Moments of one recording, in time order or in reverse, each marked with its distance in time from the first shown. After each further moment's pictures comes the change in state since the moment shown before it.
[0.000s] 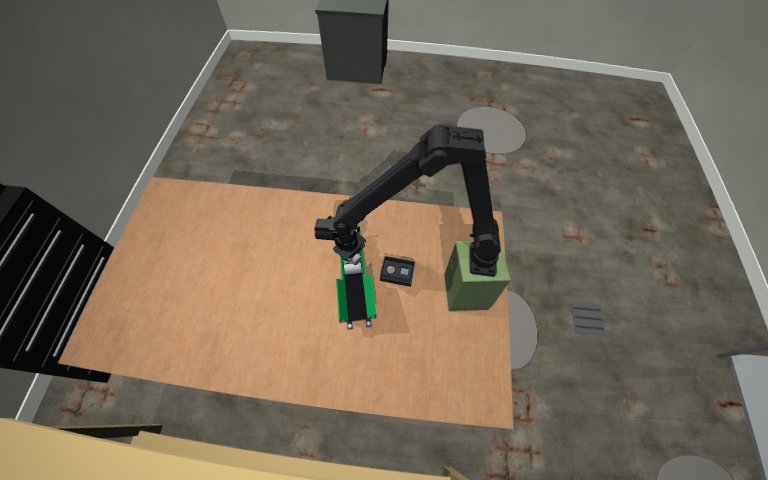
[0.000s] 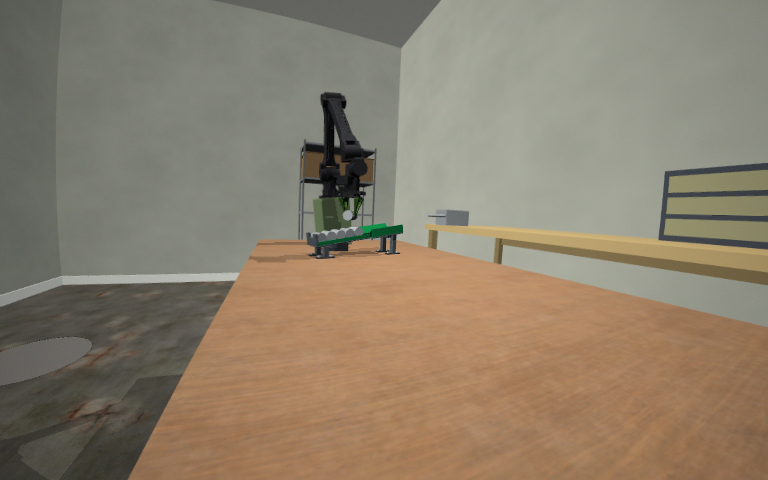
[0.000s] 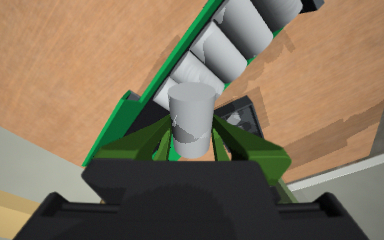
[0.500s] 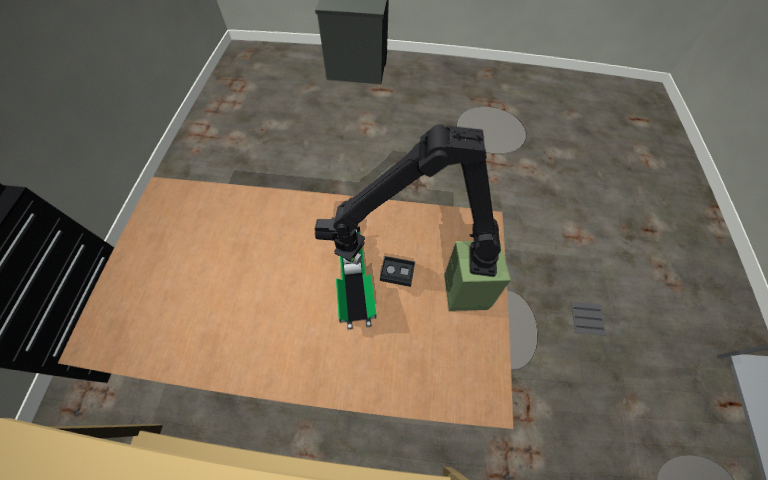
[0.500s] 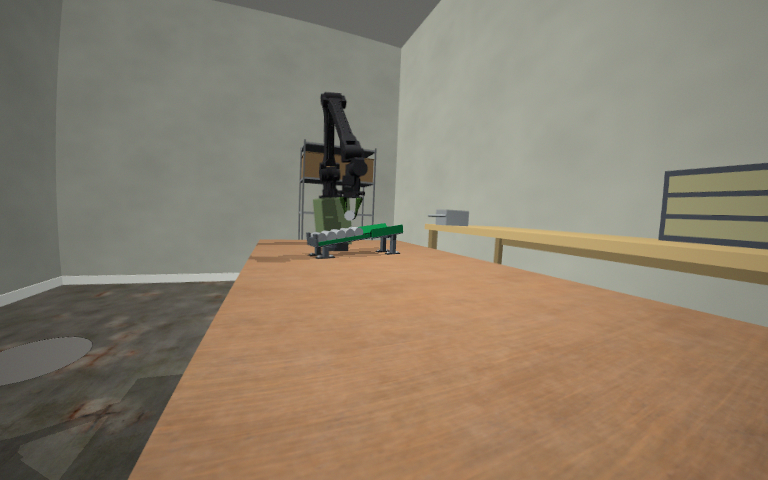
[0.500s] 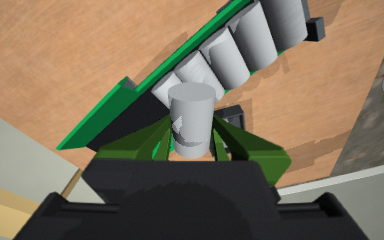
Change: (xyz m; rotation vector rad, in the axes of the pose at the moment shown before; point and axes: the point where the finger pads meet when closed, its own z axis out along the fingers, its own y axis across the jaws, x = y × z) arm 0.001 0.000 0.000 0.000 0.000 -0.210
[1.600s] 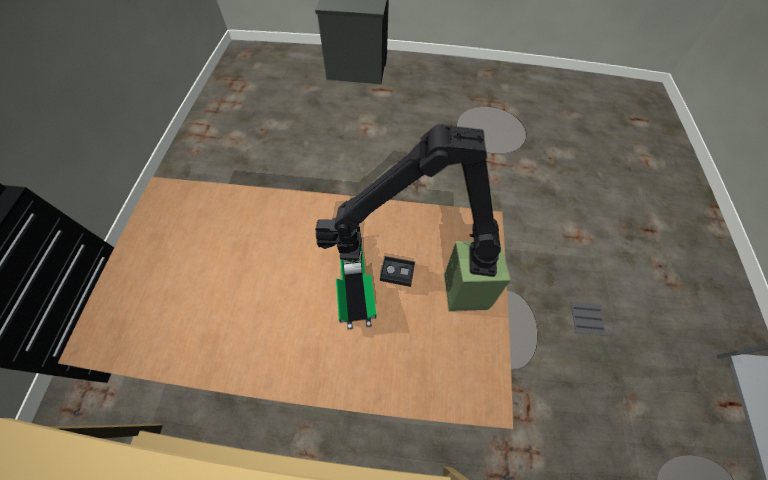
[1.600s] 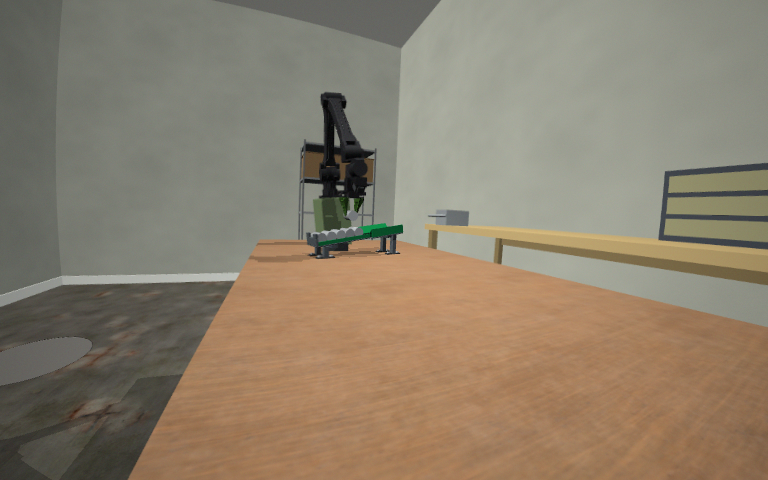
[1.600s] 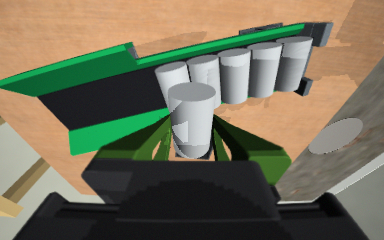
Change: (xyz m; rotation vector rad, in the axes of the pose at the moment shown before) arm 0.003 0.000 0.000 0.000 0.001 -0.464
